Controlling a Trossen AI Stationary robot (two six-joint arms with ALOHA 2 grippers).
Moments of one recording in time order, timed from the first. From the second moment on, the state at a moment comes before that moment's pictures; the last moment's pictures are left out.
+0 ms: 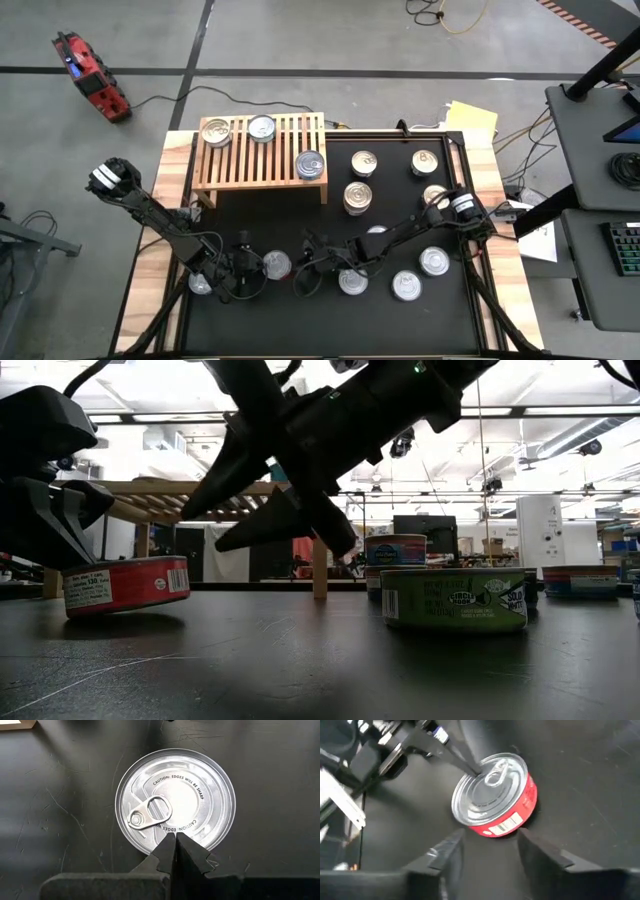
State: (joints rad) left arm -0.75 1.34 0.40 -0.05 -0.58 -0.62; right arm 0.28 2.11 1.36 0.15 0.21 0.82
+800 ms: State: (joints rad) left arm -0.77 1.34 0.40 -0.04 -0.60 -0.63; right arm 0.27 2.19 1.35 0.25 0.29 0.90
